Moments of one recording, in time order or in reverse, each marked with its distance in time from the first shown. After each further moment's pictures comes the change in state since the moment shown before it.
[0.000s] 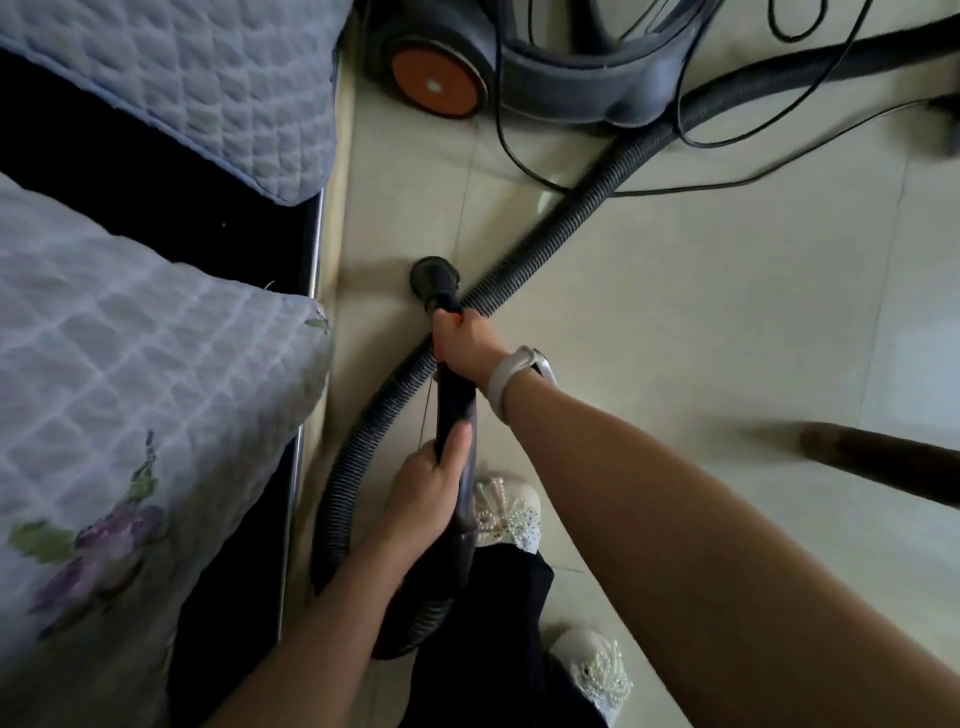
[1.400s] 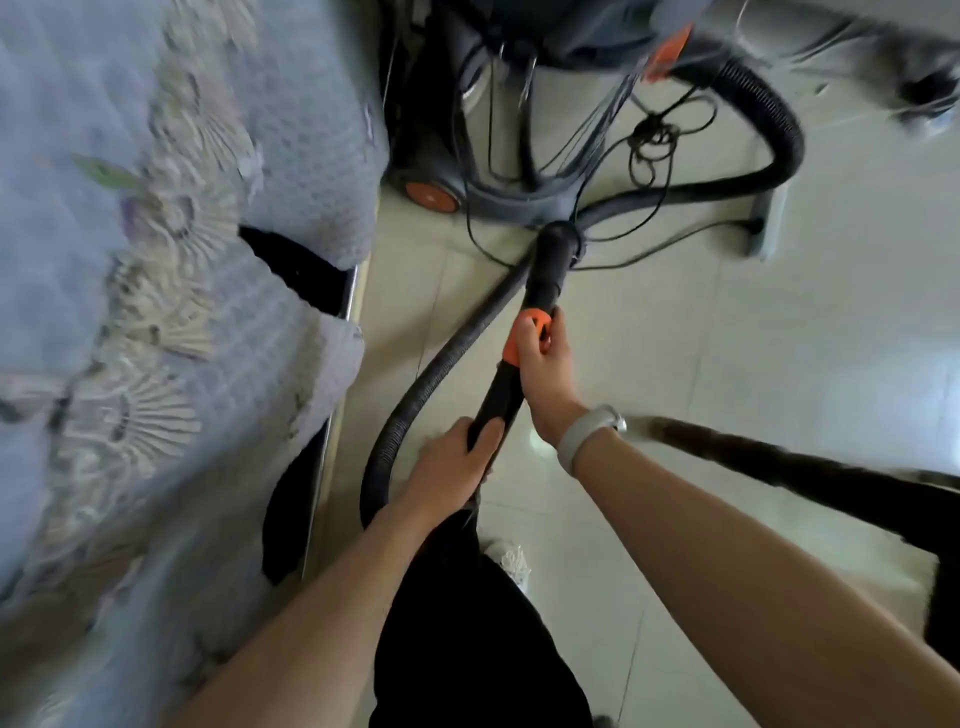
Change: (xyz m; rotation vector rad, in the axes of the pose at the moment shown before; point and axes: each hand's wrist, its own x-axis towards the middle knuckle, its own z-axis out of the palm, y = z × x) left_hand -0.224 0.162 -0.030 0.045 -0.085 0.154; right_hand -0.292 -0.092 -0.140 0.444 0.277 -0.212
